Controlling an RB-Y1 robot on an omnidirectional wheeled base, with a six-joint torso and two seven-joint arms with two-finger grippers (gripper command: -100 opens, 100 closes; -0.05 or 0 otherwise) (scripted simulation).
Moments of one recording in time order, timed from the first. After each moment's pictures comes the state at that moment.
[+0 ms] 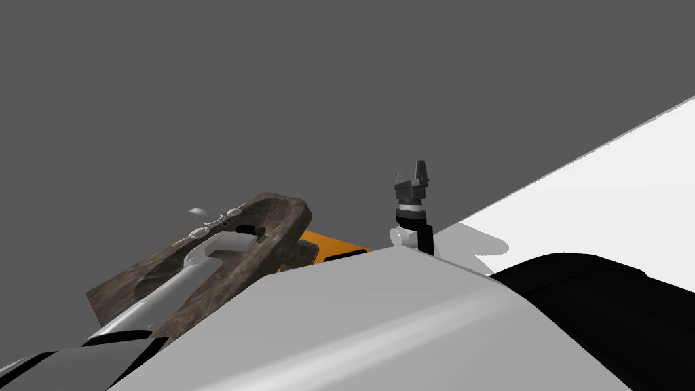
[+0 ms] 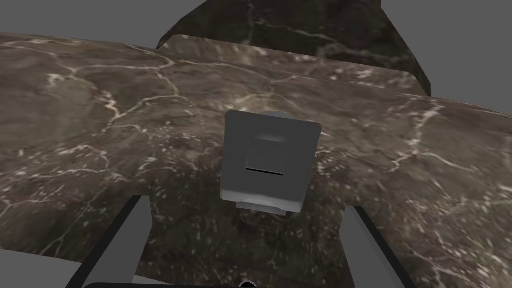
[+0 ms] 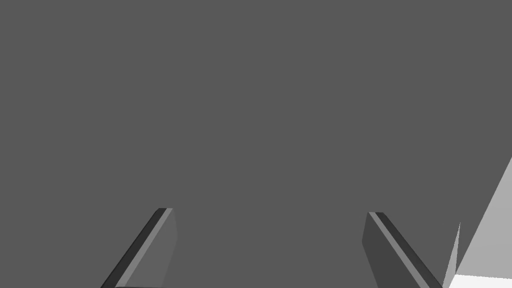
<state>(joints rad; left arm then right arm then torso) -0.08 0.94 -0.24 -1.29 0.36 0.86 -0.21 0.48 0.01 -0.03 -2.38 -0.09 -0.42 0.04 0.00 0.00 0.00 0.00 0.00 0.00</state>
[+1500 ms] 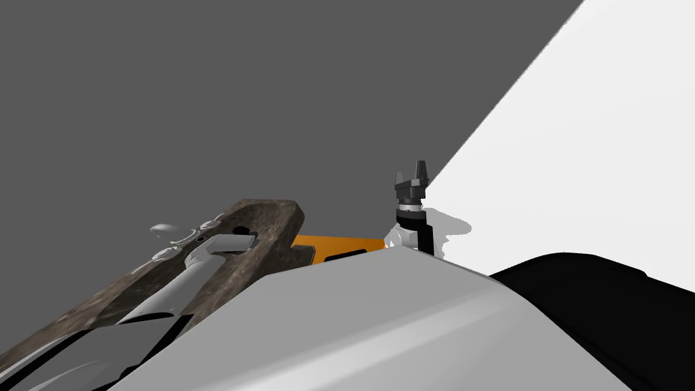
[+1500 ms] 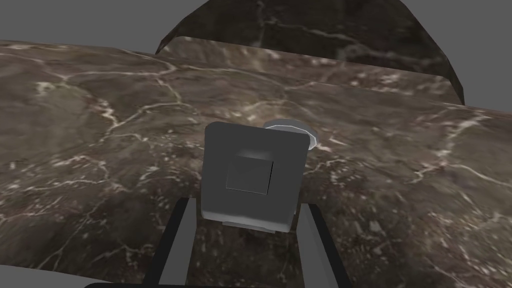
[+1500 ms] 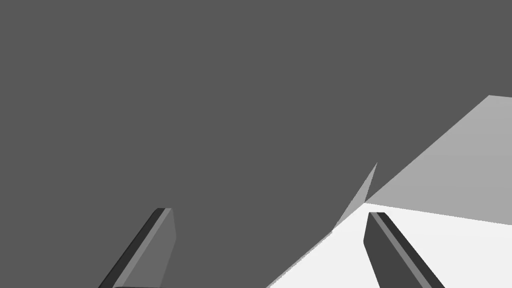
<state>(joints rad) -0.16 0.87 -0.18 -1.06 0.30 0.85 -0.15 0.48 0.01 -0.03 -2.38 -0.09 -0.42 0.04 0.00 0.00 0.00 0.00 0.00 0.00</state>
